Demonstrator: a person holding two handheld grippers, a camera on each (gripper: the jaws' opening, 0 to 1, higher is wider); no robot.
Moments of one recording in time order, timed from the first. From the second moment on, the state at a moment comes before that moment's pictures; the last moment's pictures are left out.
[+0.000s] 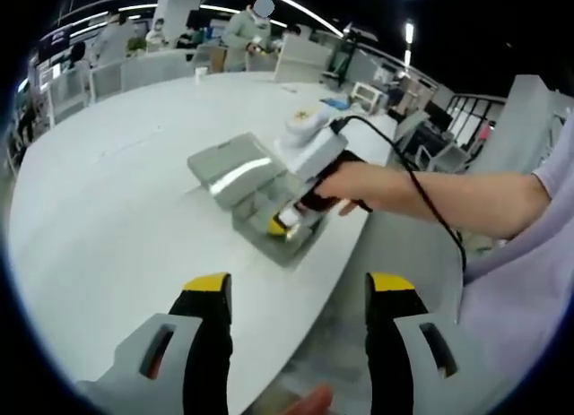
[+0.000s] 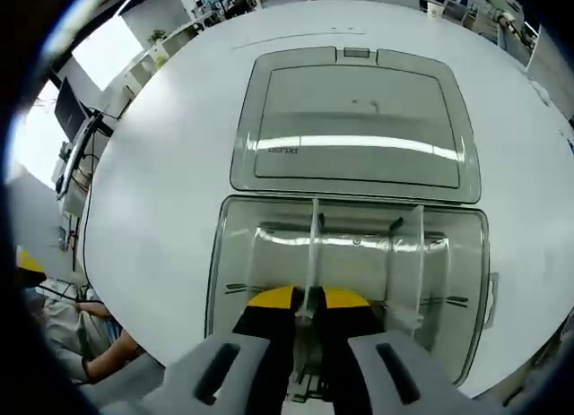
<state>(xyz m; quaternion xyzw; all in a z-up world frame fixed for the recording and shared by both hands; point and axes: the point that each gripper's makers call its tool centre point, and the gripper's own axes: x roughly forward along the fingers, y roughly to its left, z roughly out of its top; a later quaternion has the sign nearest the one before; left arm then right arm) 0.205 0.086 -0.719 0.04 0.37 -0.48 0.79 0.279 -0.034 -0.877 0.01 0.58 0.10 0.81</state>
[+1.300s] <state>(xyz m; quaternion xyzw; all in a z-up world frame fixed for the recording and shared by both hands) 0.210 0.095 -0.713 0.03 0.36 -0.47 0.81 0.283 -0.035 -0.866 0.01 0.56 0.11 0.82</state>
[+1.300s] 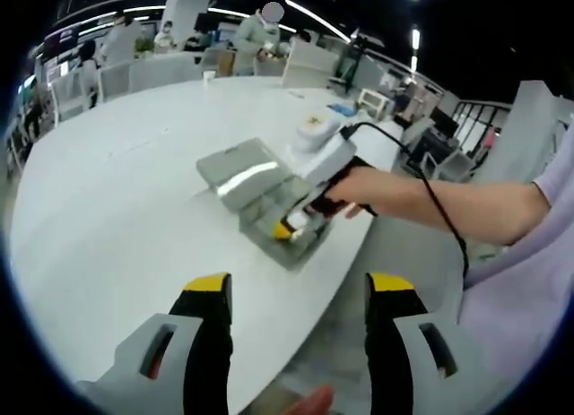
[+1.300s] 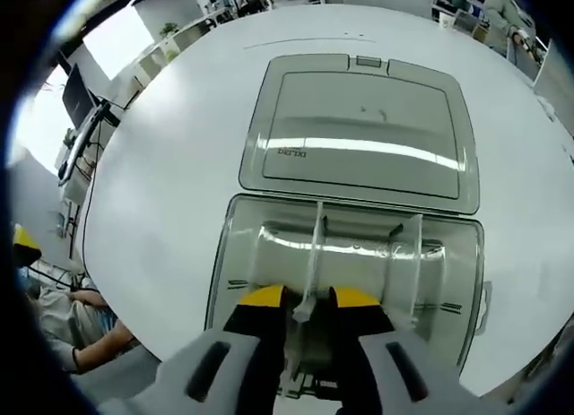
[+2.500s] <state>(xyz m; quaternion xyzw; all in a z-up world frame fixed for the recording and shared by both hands) 0.190 0.067 -0.714 0.04 0.37 -0.49 0.79 0.280 -0.044 -0.810 0.03 0.46 0.15 0.87</state>
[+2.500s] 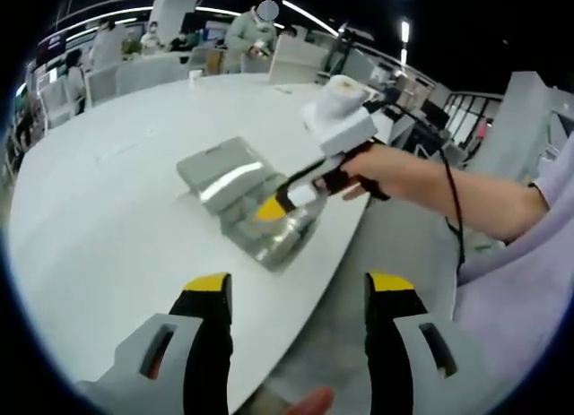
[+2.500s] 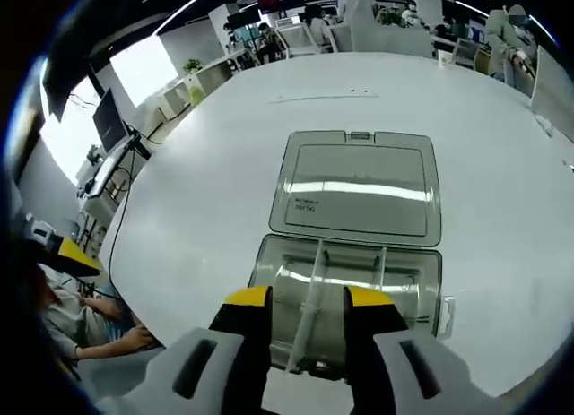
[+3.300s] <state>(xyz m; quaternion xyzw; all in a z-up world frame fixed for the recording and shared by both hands) 0.186 0.068 -0.710 0.02 0.38 -0.43 0.82 0.277 -0.031 -0.772 0.03 0.40 0.23 0.89</state>
